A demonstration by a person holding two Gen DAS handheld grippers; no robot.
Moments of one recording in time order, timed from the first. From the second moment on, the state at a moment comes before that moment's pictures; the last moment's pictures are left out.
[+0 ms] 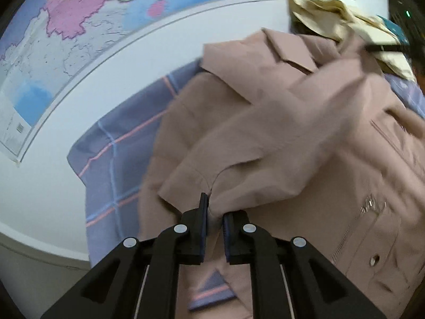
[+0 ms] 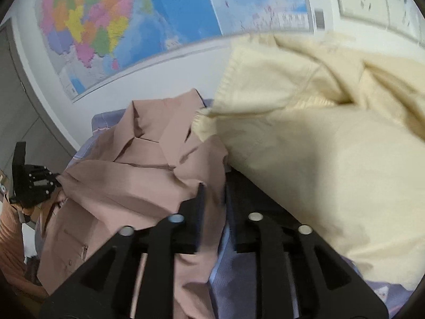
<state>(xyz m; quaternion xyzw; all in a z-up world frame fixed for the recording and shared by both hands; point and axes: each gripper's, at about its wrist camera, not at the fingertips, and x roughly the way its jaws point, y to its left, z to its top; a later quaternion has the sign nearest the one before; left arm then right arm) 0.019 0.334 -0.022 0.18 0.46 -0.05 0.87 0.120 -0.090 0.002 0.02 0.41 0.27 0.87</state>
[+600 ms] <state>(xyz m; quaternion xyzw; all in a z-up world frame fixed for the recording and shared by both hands) -0.014 0.377 -0.011 0.10 0.43 0.01 0.90 0.103 0.000 -0.058 -0.16 0.47 0.32 0.81</state>
